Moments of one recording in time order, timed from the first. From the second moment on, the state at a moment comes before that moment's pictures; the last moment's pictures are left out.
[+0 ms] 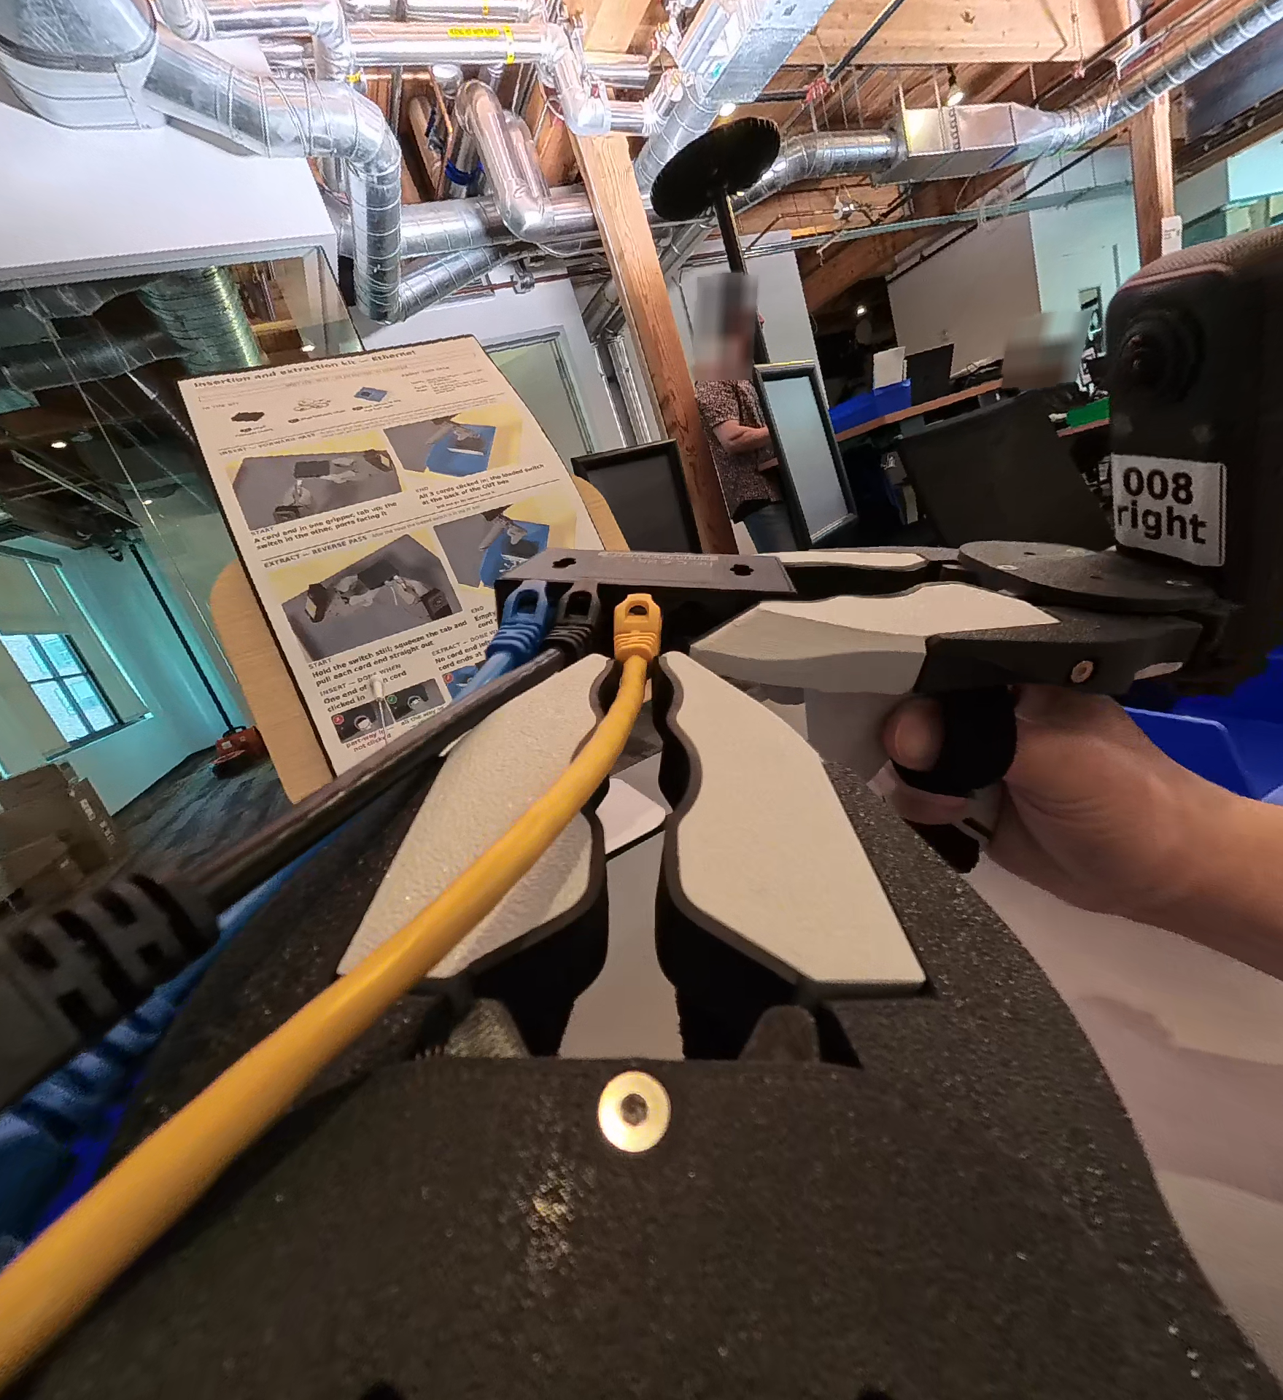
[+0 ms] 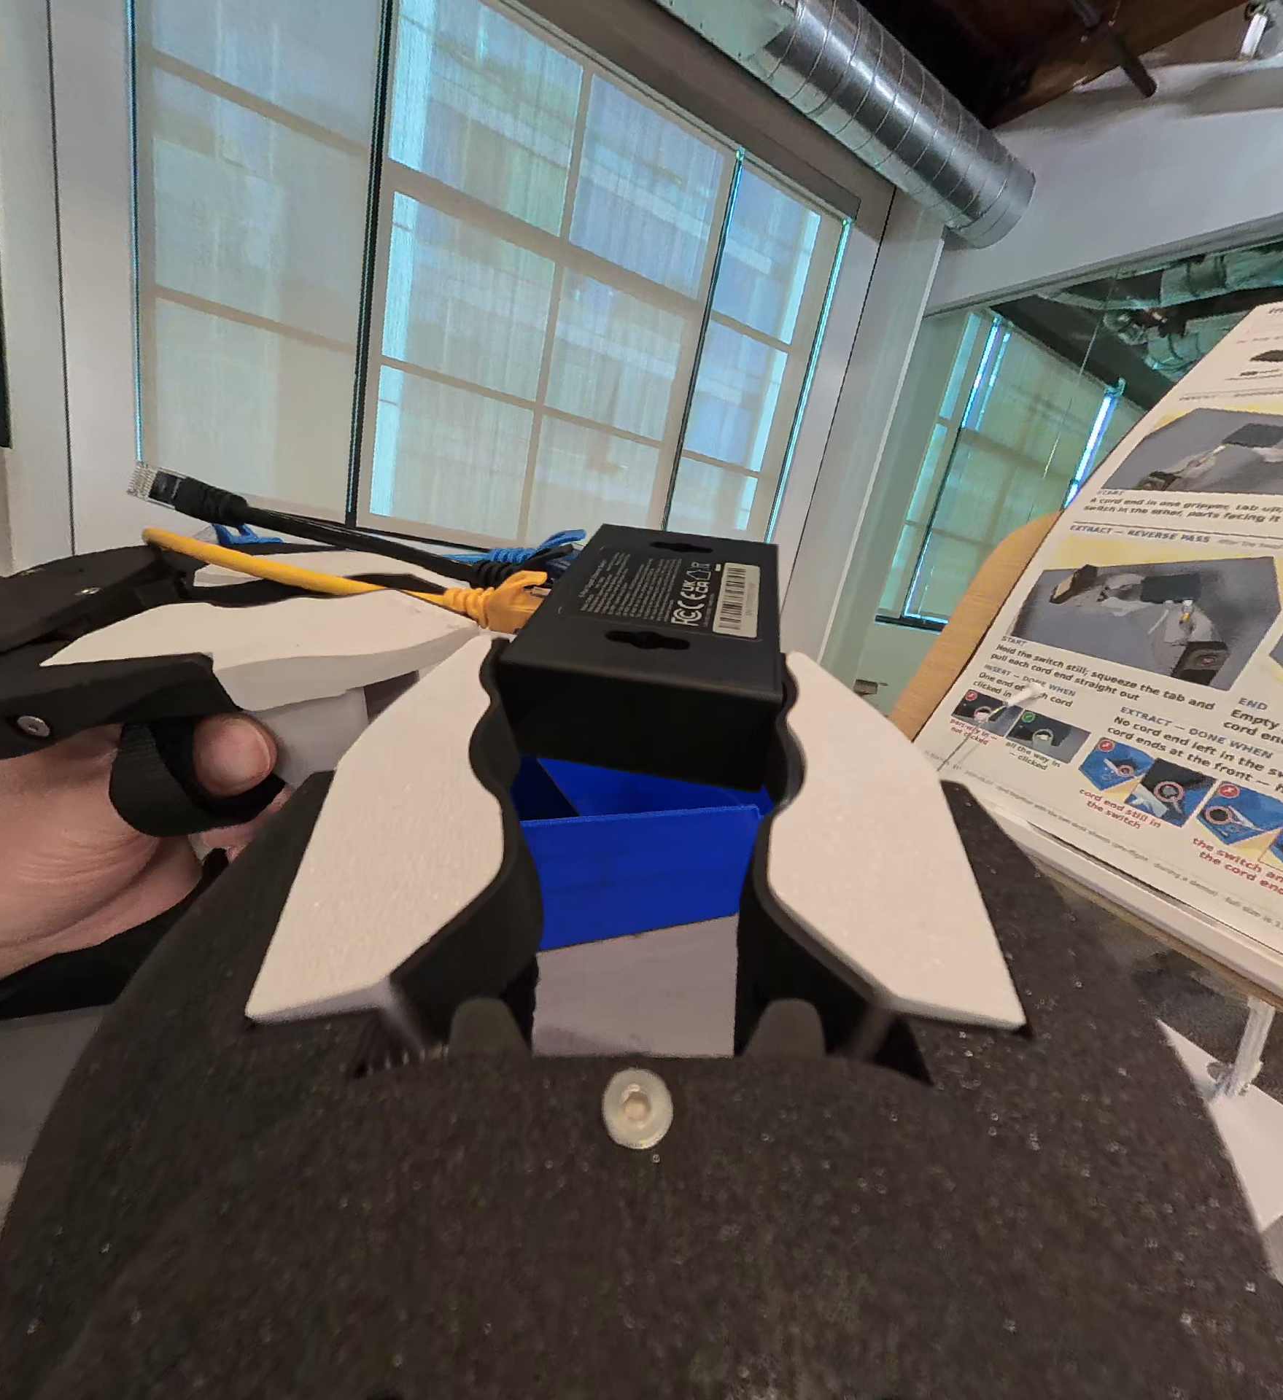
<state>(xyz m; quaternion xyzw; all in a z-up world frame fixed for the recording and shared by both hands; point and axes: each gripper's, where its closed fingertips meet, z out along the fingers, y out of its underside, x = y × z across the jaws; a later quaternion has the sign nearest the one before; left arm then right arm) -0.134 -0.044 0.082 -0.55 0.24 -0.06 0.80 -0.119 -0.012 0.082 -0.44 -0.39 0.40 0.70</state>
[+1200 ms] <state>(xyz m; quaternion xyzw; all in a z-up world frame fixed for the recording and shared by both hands) -0.140 -0.049 0.083 -0.54 0.23 -0.04 0.81 -0.126 -0.014 0.082 -0.47 -0.41 0.41 0.66</state>
